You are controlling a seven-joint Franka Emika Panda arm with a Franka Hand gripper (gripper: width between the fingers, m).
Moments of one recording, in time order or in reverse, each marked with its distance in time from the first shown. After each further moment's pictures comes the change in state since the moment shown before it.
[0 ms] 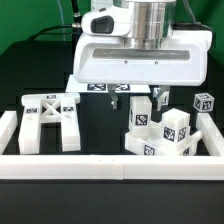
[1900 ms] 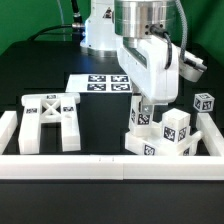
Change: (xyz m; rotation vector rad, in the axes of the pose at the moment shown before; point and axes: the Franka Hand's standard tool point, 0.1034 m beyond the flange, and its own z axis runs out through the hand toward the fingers) arm -0.002 -0.009 -0.001 0.041 -0.024 1.336
